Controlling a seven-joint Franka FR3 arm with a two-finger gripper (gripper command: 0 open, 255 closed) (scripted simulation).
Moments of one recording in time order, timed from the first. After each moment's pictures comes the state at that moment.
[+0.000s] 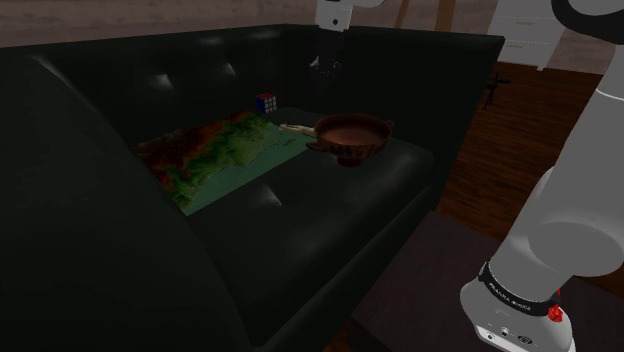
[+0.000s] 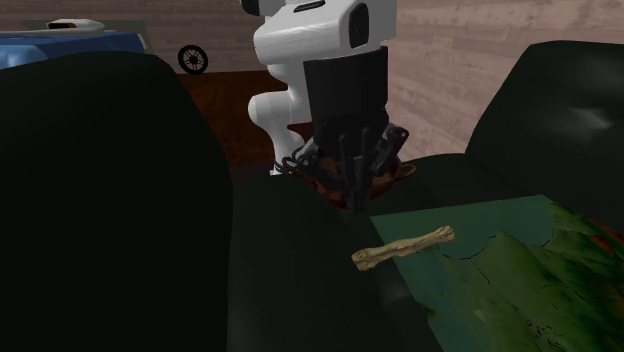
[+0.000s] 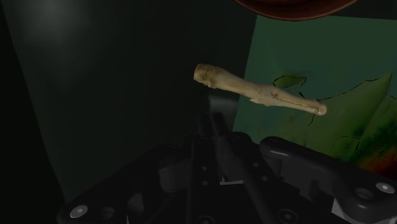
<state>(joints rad) 0.01 0.05 -0.13 -1.69 0.15 1.81 -0.19</state>
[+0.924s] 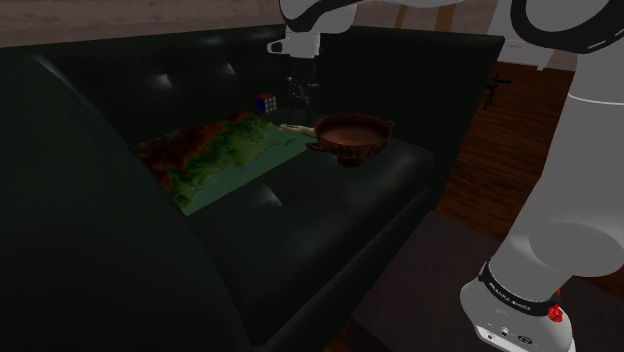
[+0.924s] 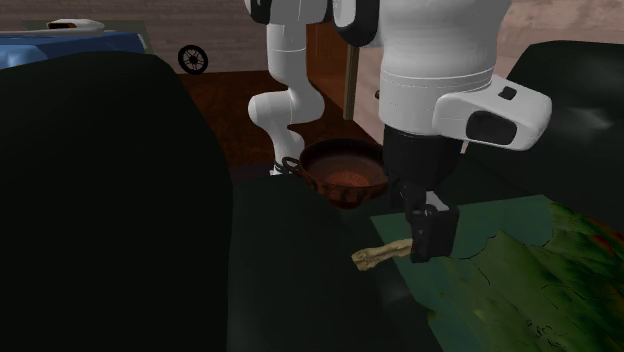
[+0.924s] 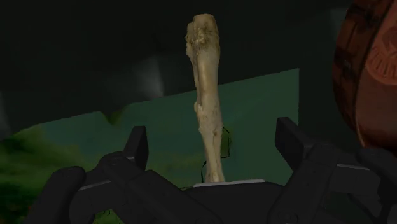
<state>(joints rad) 0.02 0.19 -0.01 -1.64 0.13 1.80 -1.34</state>
